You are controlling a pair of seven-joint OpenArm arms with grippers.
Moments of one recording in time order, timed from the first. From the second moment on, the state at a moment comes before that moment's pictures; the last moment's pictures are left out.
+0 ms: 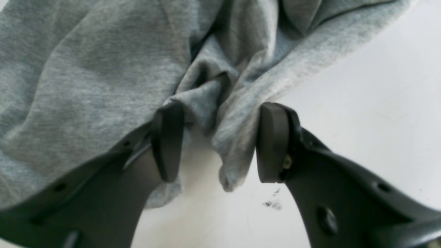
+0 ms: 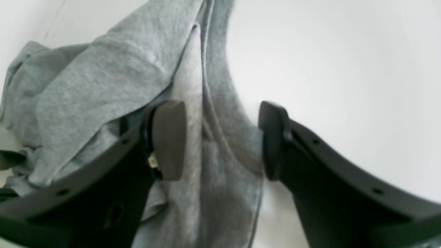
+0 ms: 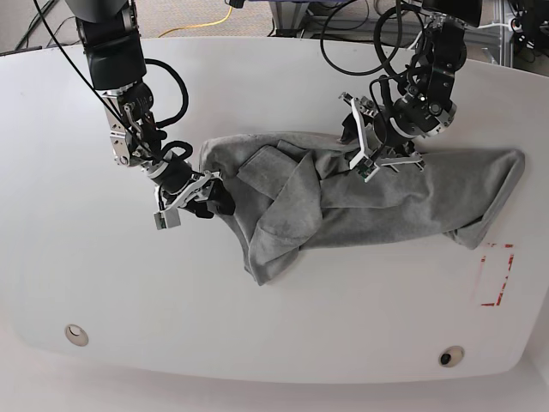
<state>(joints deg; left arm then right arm) 9.8 -15.5 10.3 104.8 -8.6 -25.5 53.4 8.7 18.7 -13.2 59.4 45.8 27.6 -17.2</state>
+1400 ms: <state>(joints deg) 9.4 -14.4 -5.5 105.8 -32.6 -25.3 53.6 4.6 20.7 -13.3 69.6 44.3 26.2 -20.5</state>
